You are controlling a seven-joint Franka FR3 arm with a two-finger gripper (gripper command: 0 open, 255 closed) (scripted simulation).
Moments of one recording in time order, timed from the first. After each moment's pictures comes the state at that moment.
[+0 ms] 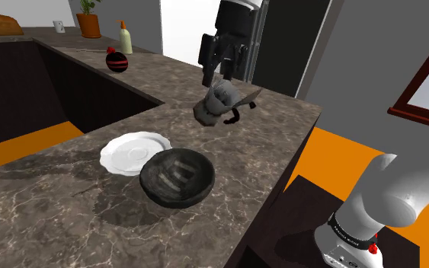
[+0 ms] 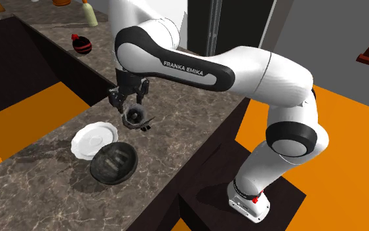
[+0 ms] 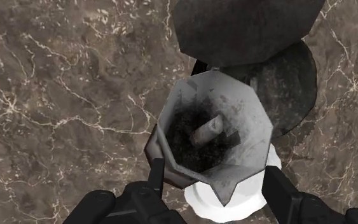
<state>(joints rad) 0.08 -0.20 0.36 -1.62 0.23 1.56 0.42</state>
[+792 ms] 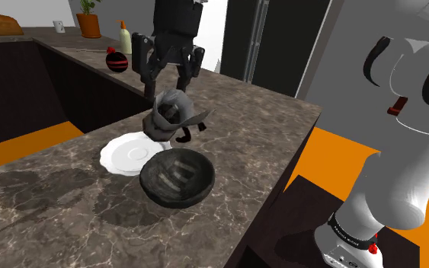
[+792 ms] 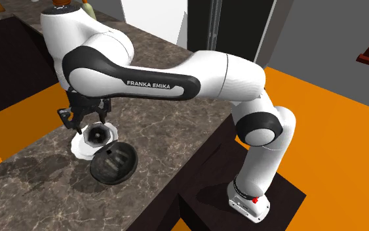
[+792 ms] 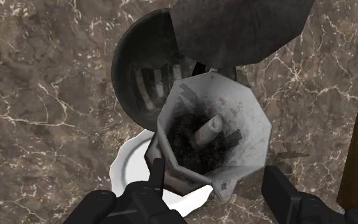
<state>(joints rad) 0.23 0.13 0.54 -1.26 0.05 1.55 0.73</state>
